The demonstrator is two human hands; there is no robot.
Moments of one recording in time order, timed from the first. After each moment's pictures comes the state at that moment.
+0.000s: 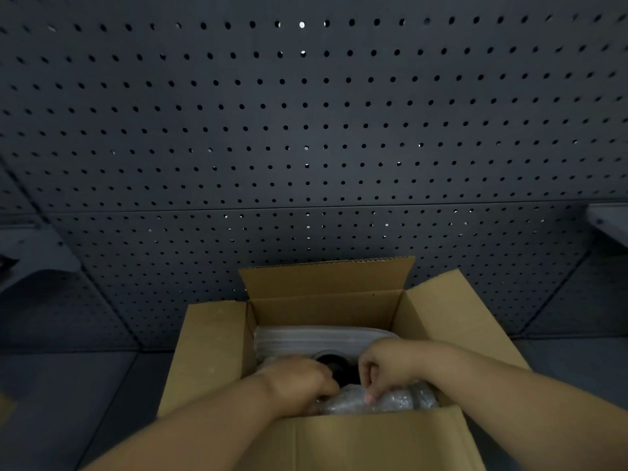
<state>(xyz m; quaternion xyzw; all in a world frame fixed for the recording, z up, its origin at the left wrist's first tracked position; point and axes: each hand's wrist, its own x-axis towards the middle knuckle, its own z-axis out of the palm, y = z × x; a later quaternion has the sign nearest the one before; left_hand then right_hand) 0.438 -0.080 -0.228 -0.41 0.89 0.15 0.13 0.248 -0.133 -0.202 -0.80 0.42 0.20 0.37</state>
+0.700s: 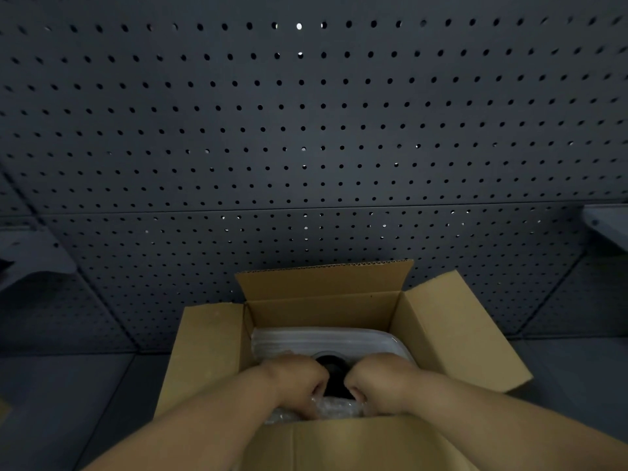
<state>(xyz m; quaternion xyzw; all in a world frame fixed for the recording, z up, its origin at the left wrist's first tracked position) 0.427 -0.089 -0.218 -0.51 0.79 0.26 0.21 0.258 -0.113 -0.229 -0.91 0.34 0.19 0.16</state>
